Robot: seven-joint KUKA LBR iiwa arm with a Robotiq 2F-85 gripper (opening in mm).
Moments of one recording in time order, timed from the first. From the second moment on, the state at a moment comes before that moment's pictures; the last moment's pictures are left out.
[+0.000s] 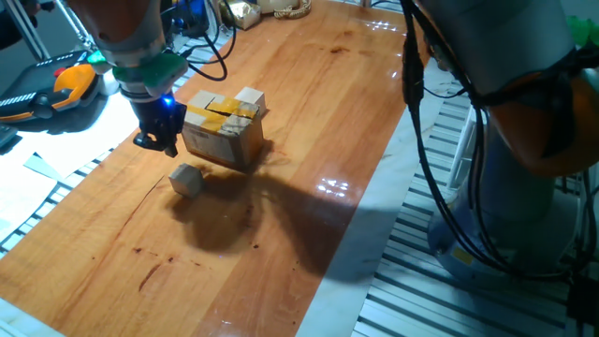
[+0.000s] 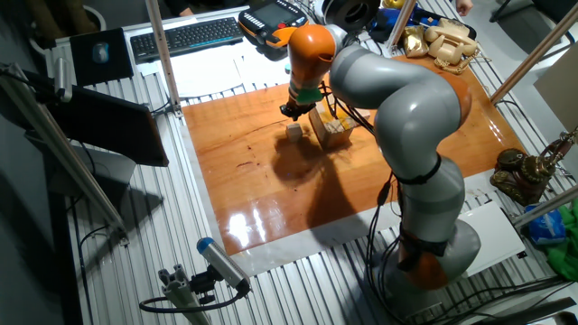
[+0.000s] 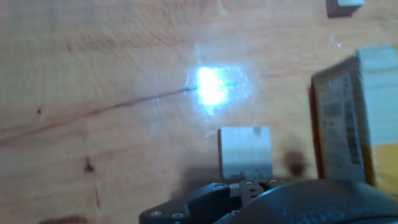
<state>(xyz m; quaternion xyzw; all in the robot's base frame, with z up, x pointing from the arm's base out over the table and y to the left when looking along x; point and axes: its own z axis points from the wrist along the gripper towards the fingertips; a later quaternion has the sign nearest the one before) 0.615 0.148 0.131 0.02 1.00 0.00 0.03</state>
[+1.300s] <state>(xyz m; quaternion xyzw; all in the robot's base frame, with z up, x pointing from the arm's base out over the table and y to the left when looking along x) 0.648 0.144 0.094 0.04 1.00 0.01 0.05</state>
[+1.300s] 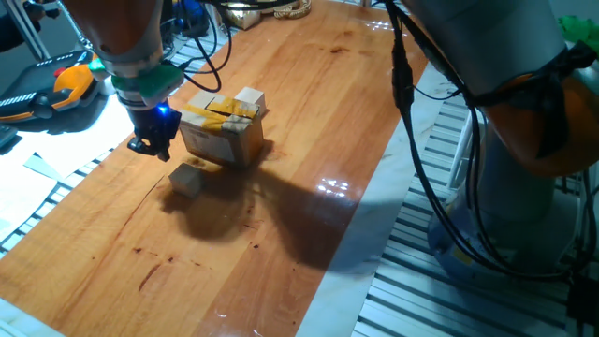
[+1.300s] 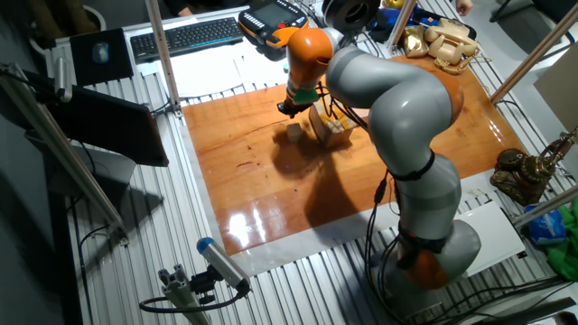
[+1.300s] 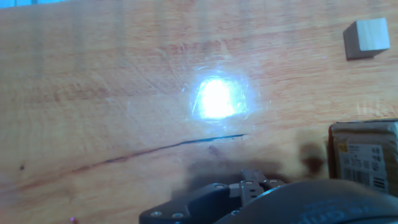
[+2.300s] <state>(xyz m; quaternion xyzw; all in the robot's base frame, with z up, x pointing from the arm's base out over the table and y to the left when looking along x) 0.654 0.142 0.067 0.04 1.00 0.00 0.05</state>
